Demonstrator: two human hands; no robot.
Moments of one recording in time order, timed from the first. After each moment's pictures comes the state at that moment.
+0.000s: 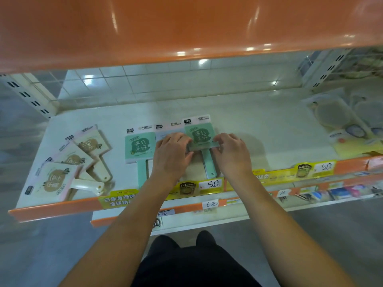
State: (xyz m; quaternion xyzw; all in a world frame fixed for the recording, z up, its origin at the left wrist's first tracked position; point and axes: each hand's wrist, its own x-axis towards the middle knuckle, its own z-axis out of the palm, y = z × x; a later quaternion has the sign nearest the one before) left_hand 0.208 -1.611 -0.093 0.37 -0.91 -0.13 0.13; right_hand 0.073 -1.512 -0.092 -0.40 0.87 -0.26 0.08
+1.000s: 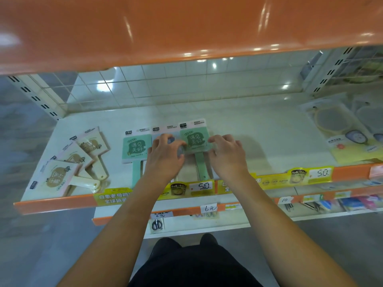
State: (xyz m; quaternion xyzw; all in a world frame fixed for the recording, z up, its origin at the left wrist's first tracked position) left_hand 0.201 -1.600 -0.078 0.44 -0.88 -0.17 0.05; right_hand 0.059 -1.503 -0.083 -0.43 0.86 -0.23 0.12
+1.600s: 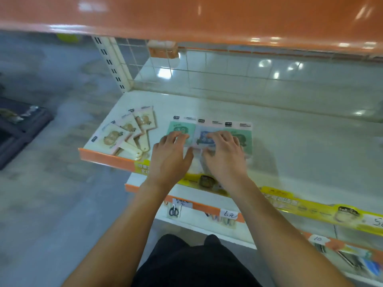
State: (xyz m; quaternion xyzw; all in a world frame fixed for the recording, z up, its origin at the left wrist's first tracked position) left_hand 0.269 -1.575 -0.075 0.53 -0.83 -0.05 0.15; right_hand 0.118 -1.533 -0.070 -0.59 0.76 -0.25 0.15
